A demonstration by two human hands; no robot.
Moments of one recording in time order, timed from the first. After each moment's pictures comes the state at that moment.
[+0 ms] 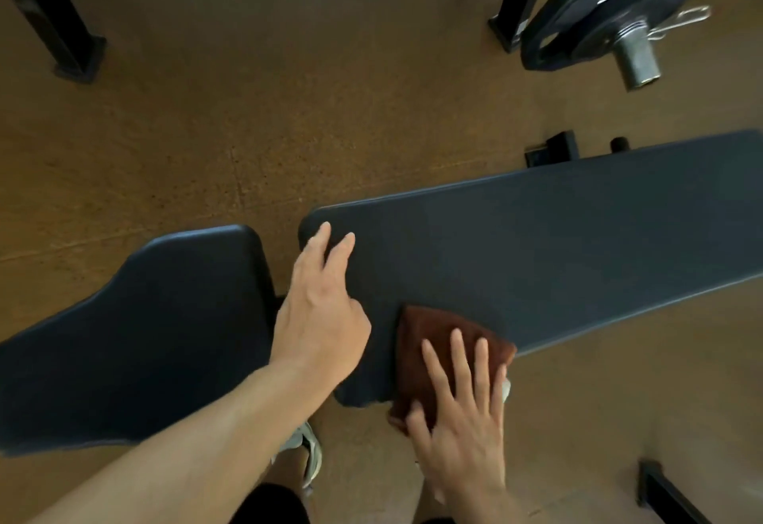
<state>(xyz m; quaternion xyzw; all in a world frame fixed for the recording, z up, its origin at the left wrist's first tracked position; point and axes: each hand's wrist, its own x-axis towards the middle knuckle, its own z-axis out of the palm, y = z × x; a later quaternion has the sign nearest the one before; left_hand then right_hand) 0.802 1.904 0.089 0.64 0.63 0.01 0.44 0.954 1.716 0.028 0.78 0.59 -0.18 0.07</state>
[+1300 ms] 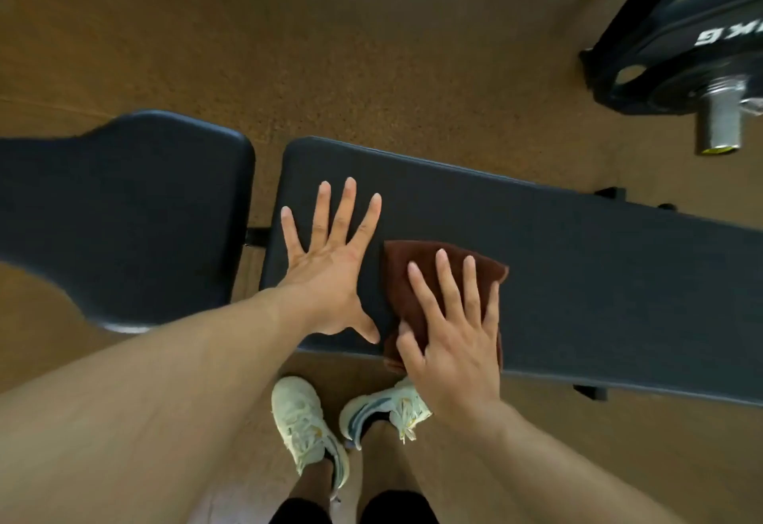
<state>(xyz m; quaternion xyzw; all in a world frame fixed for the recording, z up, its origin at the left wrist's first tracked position) 0.877 1.871 0.041 0.67 0.62 -0.18 0.37 1.073 1.798 0.026 0.62 0.76 -0.21 0.06</state>
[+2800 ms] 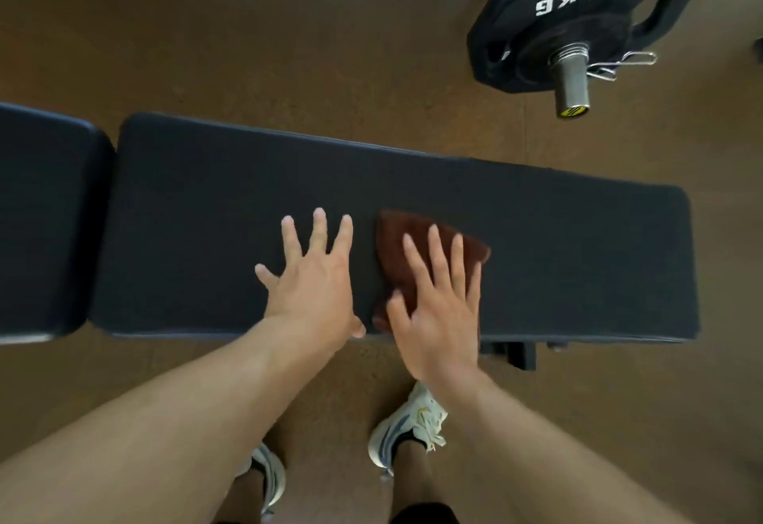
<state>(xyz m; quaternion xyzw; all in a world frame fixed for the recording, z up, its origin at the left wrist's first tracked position) 1.044 1.848 0.075 0.62 0.67 -0.19 0.37 1.211 1.794 0.024 0.70 0.68 -0.21 0.00</state>
